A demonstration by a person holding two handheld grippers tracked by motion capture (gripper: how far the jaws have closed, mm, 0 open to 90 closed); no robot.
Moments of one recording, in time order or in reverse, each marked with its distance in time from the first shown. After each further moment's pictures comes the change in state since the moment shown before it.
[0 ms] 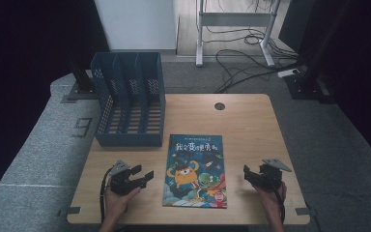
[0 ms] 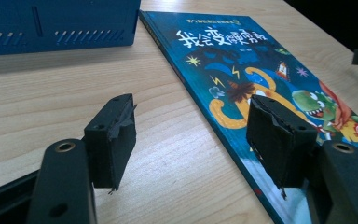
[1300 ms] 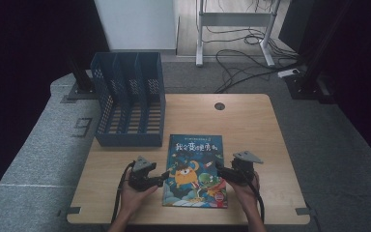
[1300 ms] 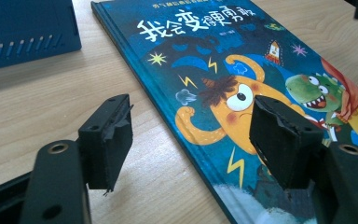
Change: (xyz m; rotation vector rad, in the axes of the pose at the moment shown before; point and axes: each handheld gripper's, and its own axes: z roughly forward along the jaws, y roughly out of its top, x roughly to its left) left arm -0.036 0.014 0.040 0.094 -0.003 0.102; right arm 0.088 0.024 0.005 -0.029 0.196 -0.109
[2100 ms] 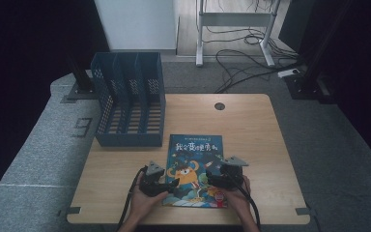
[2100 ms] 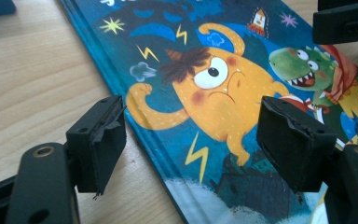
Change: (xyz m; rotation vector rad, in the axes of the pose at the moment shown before) left arm -0.027 -0.010 0.024 0.081 -0.022 0.016; right arm 0.019 -0.021 0.019 0.114 0.048 -0.064
